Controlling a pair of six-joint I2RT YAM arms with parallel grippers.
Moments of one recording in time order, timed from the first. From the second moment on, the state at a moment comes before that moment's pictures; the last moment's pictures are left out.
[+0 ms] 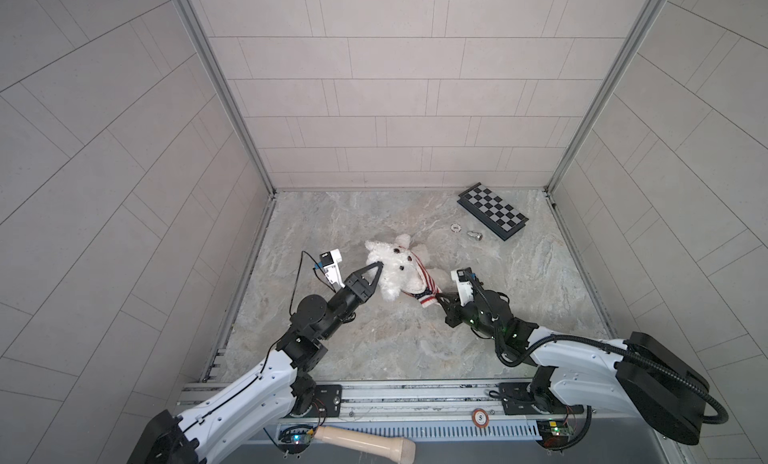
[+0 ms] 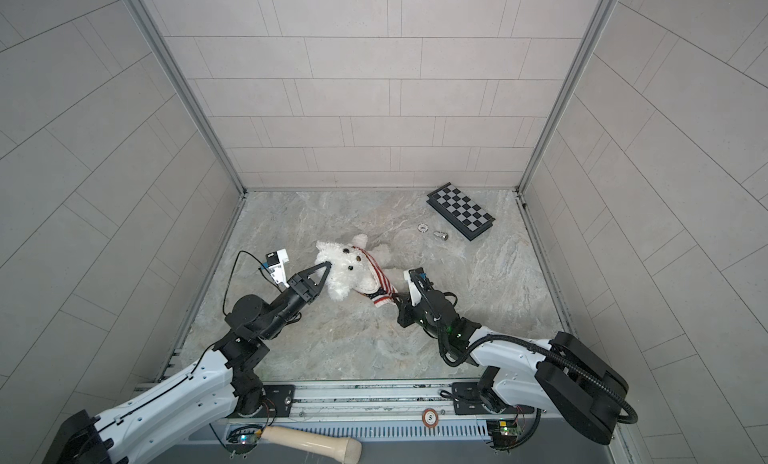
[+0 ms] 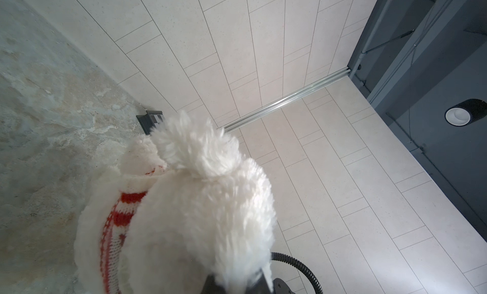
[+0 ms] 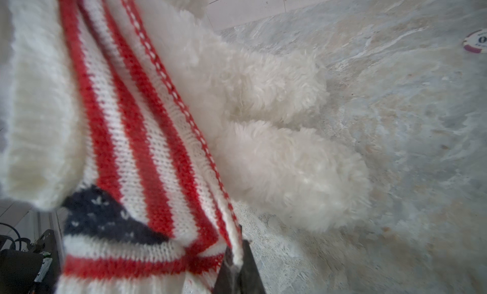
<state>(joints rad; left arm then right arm) -0.66 0.72 0.27 0.62 0.04 -1.16 0.77 1.16 0.28 0.51 0.01 0.47</state>
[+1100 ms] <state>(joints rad) -0.67 0.79 1.01 -0.66 -0.22 -0.42 0.77 0.88 0.44 0.24 -0.08 0.14</state>
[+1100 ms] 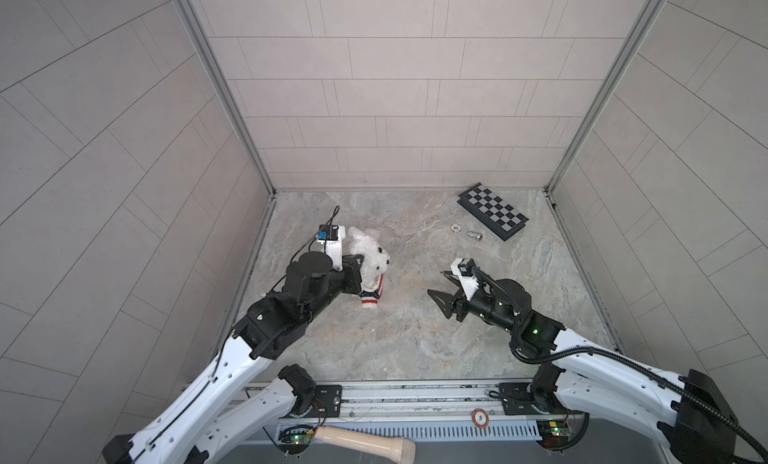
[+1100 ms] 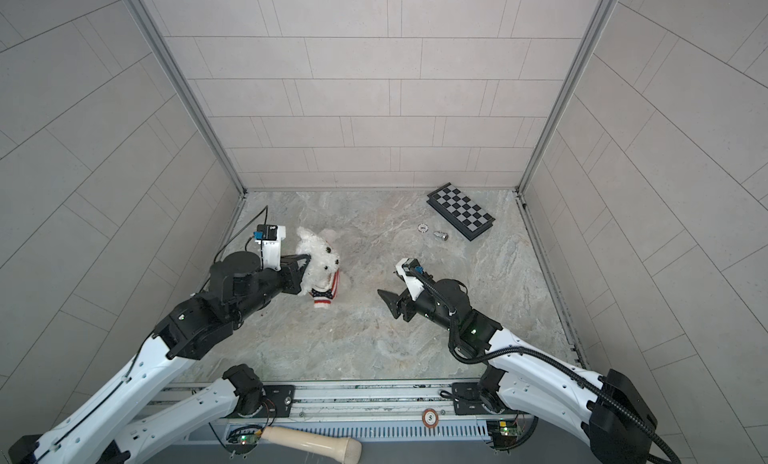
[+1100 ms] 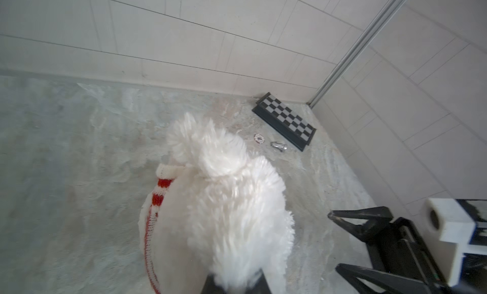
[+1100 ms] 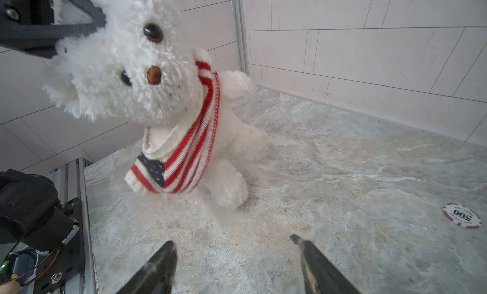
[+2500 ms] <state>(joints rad) -0.83 1.27 0.91 -0.37 0.14 -0.49 0.50 0.94 0.37 -0.03 -0.20 0.33</state>
